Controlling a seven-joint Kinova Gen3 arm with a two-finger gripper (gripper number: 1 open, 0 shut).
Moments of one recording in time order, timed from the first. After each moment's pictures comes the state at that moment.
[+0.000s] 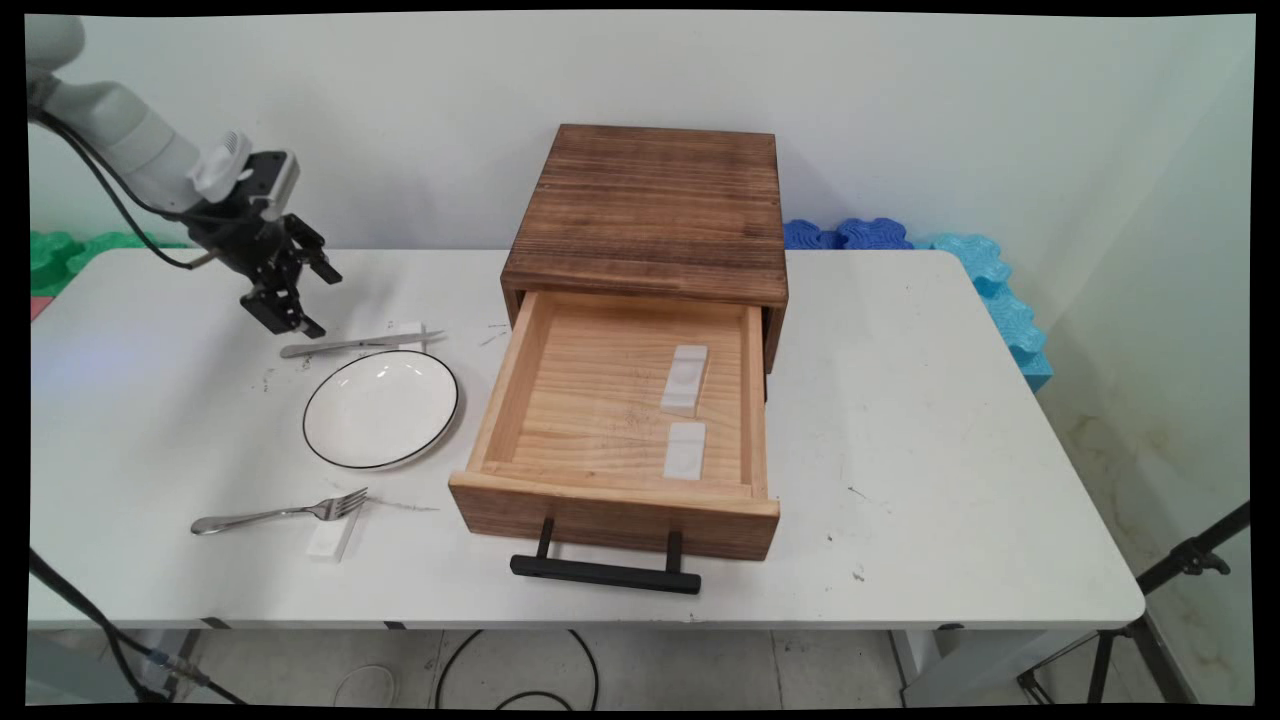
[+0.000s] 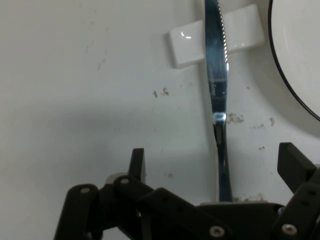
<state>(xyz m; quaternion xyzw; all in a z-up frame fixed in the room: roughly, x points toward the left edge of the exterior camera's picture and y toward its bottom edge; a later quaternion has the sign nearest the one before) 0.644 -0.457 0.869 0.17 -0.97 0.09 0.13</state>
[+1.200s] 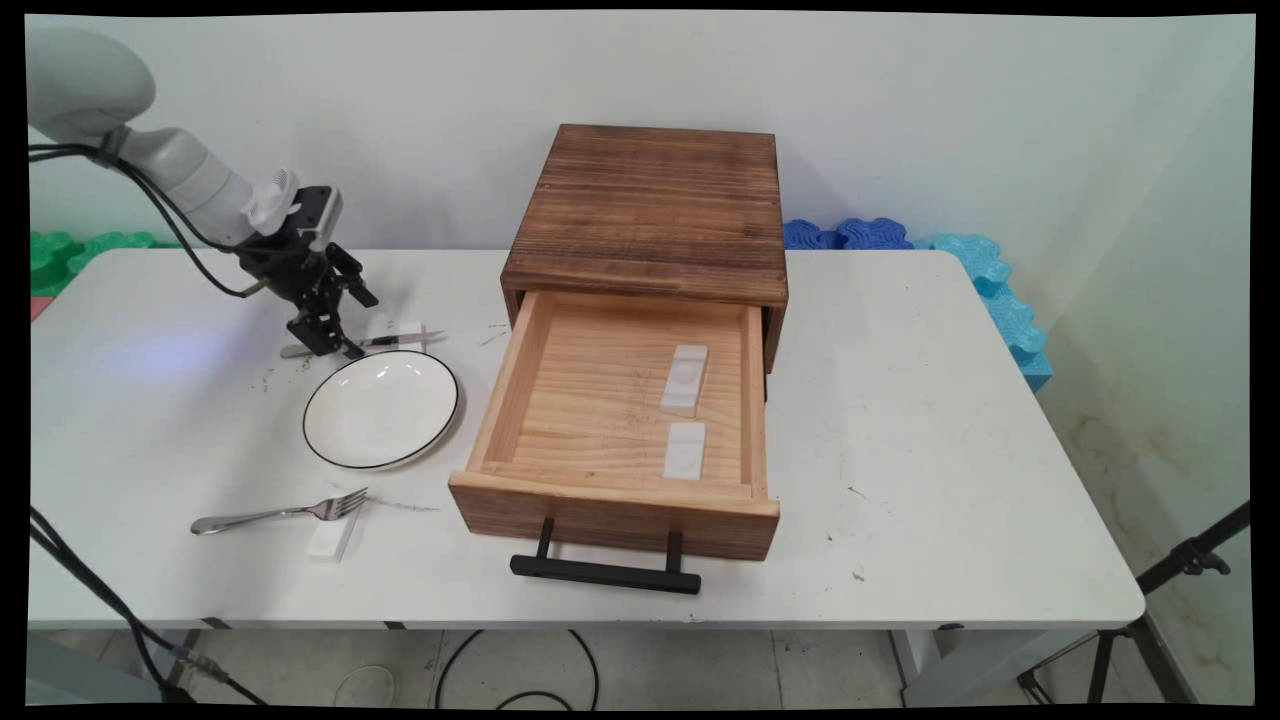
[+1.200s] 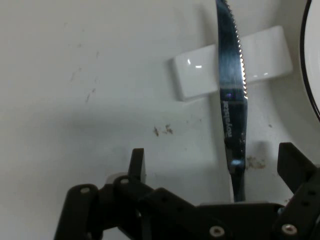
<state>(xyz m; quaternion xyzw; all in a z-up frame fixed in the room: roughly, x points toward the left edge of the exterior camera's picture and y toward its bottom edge) 0.628 -0.478 0.819 0.17 -0.97 0.09 0.15</state>
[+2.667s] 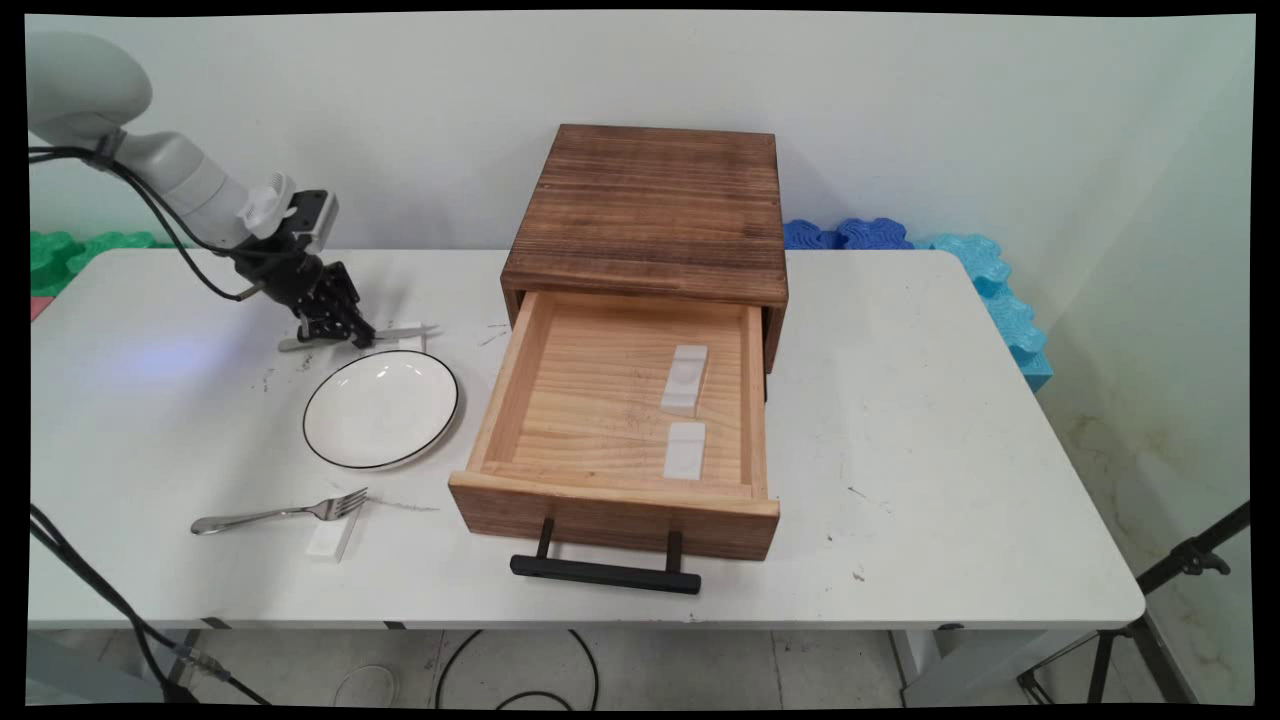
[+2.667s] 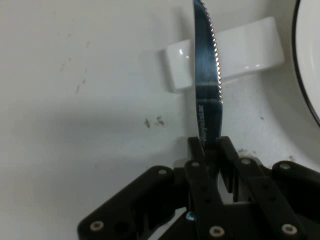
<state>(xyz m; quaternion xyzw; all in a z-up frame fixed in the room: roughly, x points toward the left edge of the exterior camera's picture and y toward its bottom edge) 0.631 -0.474 0.817 0.18 -0.97 0.08 0.15</state>
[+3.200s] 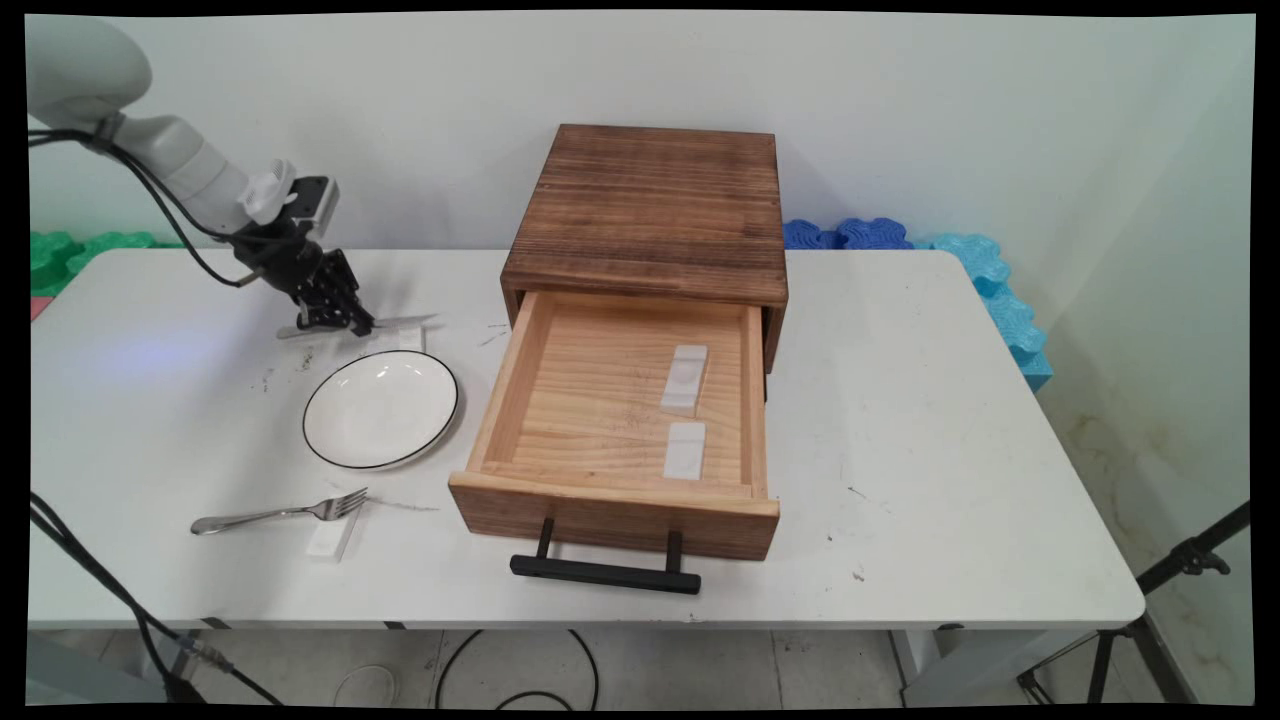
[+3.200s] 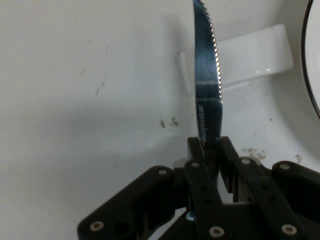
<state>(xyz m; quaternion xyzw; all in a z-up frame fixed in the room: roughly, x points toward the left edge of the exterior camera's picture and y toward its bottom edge) 0.629 -0.481 0.833 0.18 -0.97 0.09 0.14</state>
